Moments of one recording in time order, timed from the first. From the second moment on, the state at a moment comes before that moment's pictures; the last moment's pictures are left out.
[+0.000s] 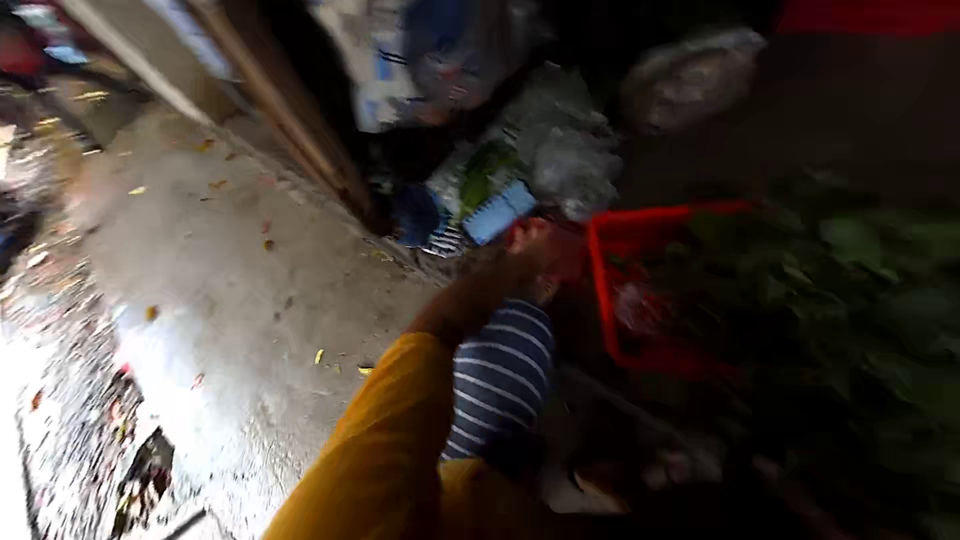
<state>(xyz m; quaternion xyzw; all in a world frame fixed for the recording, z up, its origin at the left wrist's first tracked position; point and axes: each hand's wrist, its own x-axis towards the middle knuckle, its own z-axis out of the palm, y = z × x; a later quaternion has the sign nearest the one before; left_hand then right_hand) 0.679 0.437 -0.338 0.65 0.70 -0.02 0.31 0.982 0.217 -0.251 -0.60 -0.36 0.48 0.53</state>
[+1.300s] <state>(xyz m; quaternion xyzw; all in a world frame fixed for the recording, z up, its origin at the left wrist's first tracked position) 0.680 0.498 -0.328 0.64 0.53 0.08 0.55 1.015 0.220 -0.320 -0.68 -0.36 0.39 0.51</state>
